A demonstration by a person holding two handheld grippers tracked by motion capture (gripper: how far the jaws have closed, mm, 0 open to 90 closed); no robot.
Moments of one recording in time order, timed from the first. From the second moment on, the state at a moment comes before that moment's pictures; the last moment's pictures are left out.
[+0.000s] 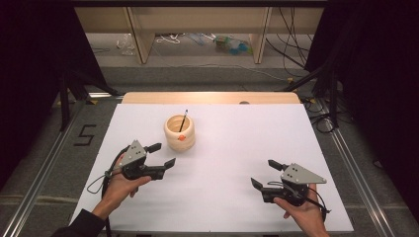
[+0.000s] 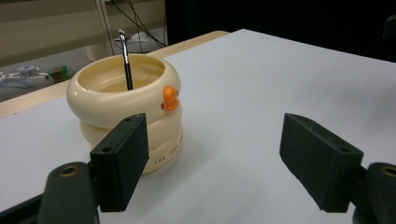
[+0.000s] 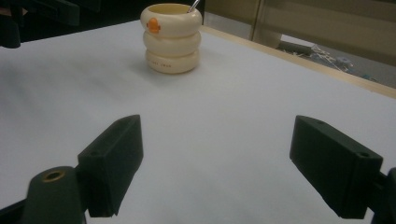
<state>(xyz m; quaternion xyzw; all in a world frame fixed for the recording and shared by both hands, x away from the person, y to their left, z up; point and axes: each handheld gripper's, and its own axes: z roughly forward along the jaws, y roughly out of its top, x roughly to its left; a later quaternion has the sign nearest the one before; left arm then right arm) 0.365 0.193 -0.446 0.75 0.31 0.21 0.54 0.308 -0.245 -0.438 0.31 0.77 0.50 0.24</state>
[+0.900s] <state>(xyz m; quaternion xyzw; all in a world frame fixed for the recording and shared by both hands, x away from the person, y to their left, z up) 0.345 0.200 -0.447 0.74 0.30 0.21 0.56 0.308 -0.245 -0.438 0.32 0.77 0.50 0.23</state>
